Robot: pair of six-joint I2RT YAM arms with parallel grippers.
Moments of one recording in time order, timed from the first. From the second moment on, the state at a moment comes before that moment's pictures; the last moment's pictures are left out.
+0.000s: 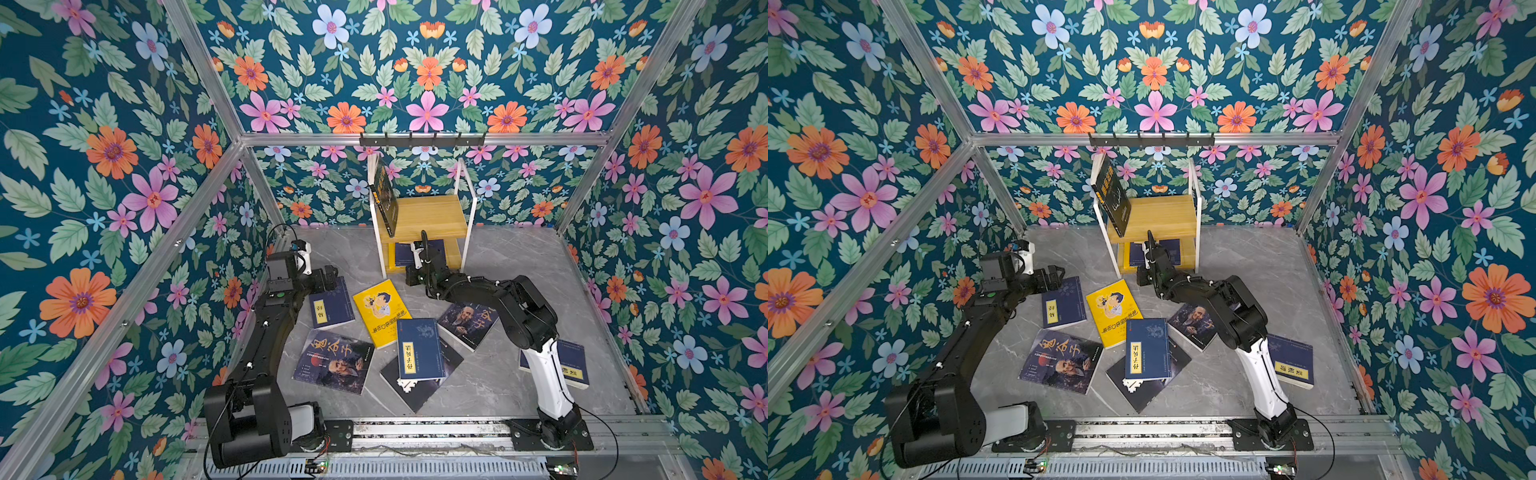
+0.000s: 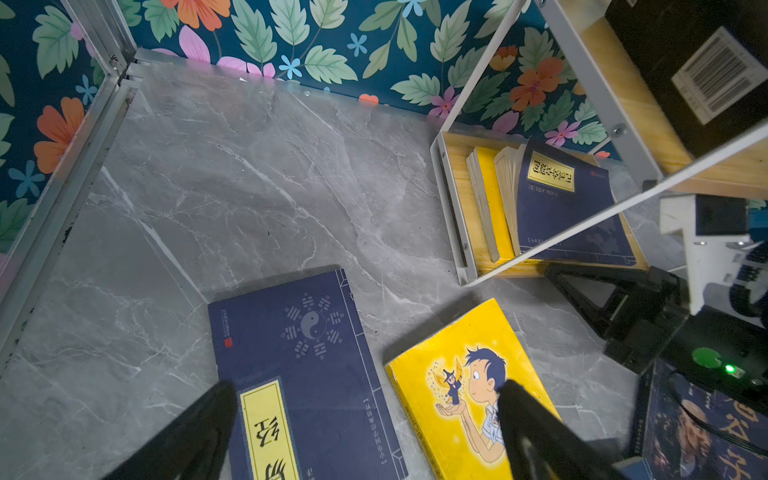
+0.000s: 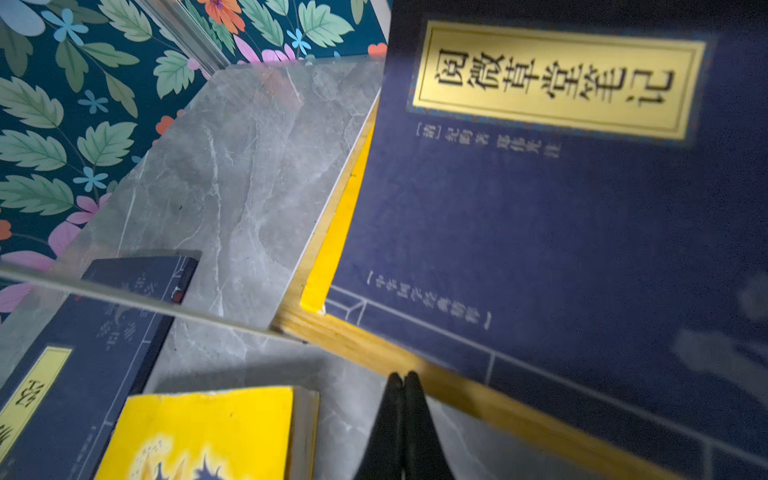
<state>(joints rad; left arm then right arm) 0.09 1.27 0.92 -0.27 0.30 -0.11 0.62 2.20 1.46 0.21 -0.02 0.36</state>
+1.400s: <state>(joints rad) -0.22 1.25 0.63 -0.25 0.54 -0.39 0.70 1.43 0.76 -0.18 -0.16 0.89</state>
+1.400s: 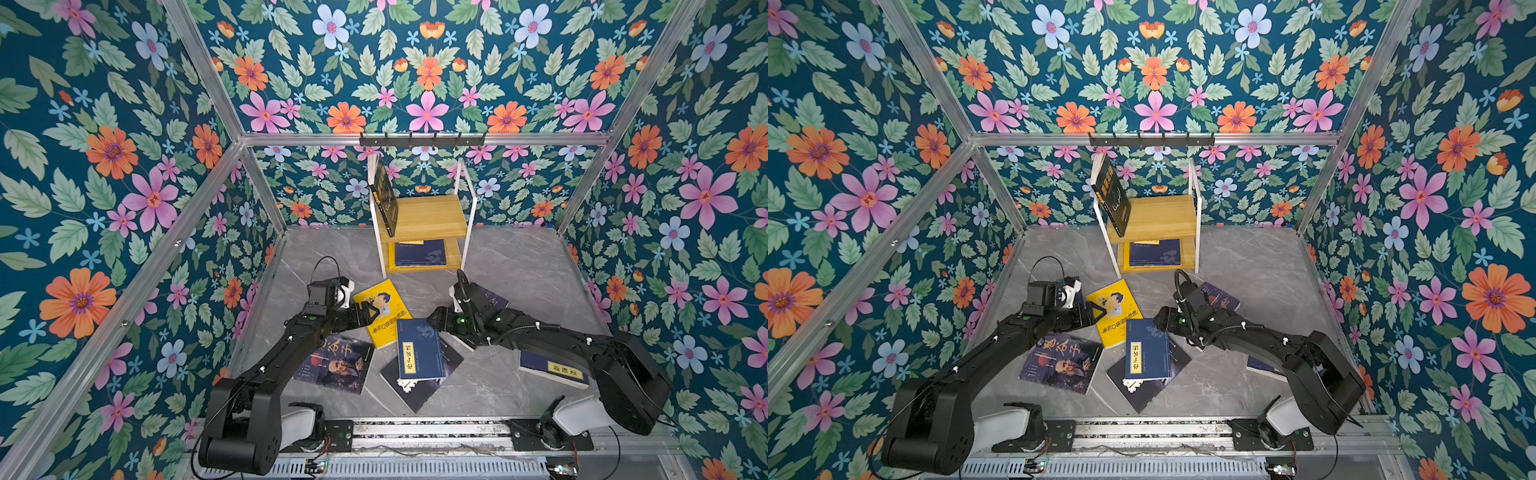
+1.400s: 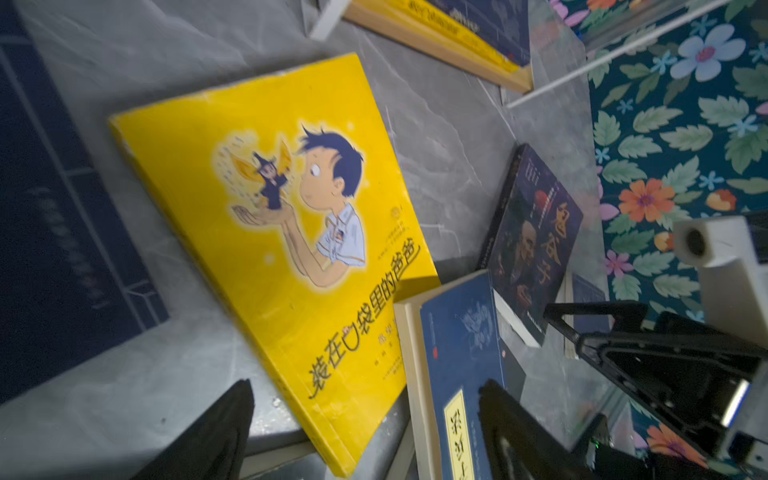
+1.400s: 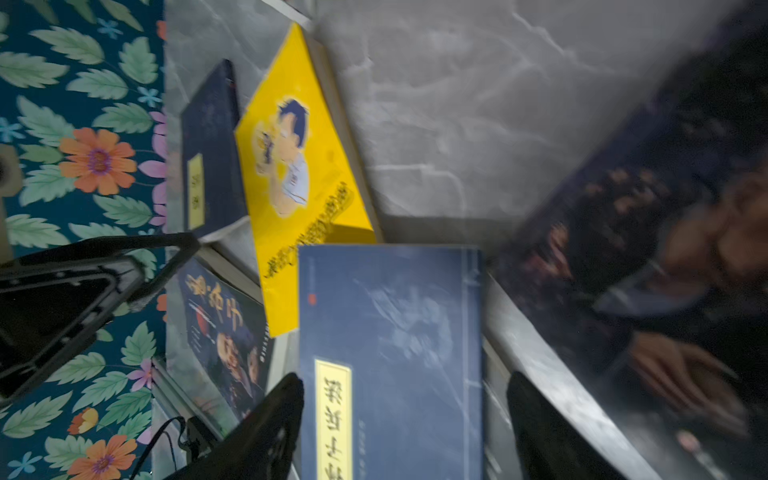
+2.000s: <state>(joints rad) -0.46 1.36 0.61 -0.19 0.54 -0.36 0.70 1.46 0.66 -0.04 -0.22 1.02</state>
